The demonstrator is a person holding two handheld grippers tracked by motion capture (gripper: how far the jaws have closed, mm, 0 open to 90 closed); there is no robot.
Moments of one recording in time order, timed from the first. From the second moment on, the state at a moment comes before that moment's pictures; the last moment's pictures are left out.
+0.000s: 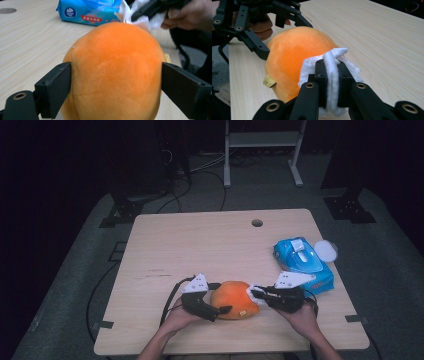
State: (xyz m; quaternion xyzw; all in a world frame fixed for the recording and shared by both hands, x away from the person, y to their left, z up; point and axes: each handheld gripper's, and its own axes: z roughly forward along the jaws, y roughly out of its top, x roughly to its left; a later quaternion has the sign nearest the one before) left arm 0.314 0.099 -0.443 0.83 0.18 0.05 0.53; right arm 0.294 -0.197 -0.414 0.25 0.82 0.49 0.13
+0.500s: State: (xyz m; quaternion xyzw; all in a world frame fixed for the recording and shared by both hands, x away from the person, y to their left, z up) left arm 0.314 0.106 -0.447 0.83 0.16 0.07 0.53; right arm 0.296 -0.202 -0.418 0.25 0.82 0.50 0.11
